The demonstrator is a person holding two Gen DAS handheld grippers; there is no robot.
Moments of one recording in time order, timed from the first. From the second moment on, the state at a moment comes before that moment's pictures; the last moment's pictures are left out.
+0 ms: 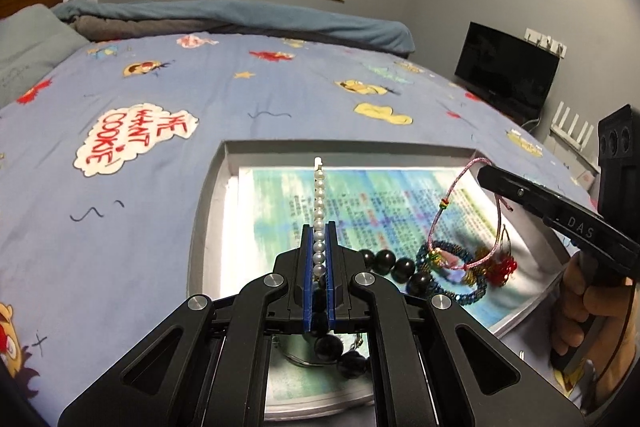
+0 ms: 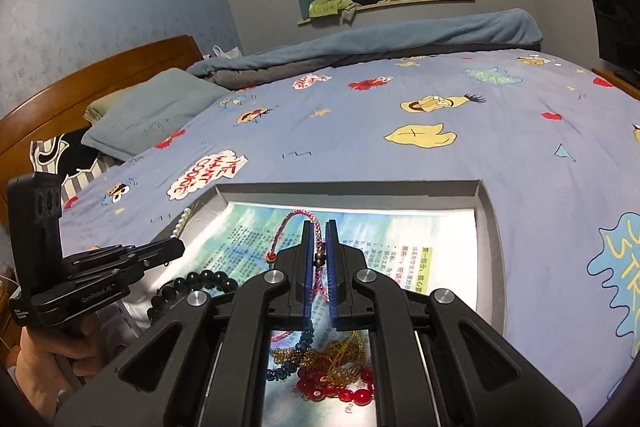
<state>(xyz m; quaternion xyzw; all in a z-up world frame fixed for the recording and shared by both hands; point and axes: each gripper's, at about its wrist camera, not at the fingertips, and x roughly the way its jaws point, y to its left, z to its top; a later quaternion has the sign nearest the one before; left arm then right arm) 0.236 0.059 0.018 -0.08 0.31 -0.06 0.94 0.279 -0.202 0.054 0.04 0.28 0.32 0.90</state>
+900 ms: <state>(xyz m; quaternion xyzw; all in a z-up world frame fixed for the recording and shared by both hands) 0.207 0.055 0.032 -0.07 0.27 -0.06 0.96 0.232 -0.224 0.065 0.03 0.23 0.34 0.91</state>
